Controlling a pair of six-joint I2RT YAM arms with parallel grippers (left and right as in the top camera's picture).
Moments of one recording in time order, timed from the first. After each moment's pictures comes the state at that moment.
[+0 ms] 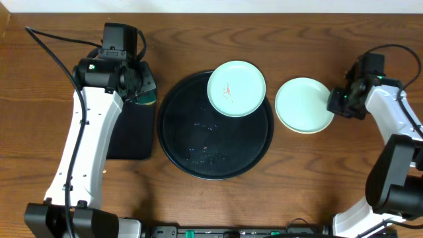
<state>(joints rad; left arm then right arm) -0.09 1.56 1.54 -1.10 -0.09 -0.44 -0.16 1.82 1.23 -0.74 -0.06 0.20</state>
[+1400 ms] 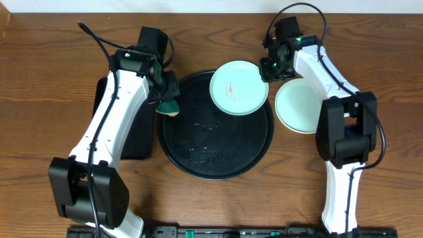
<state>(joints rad) -0.19 1.74 1.53 -1.12 0.02 -0.44 0.22 2.28 1.86 -0.86 -0.21 0.10</state>
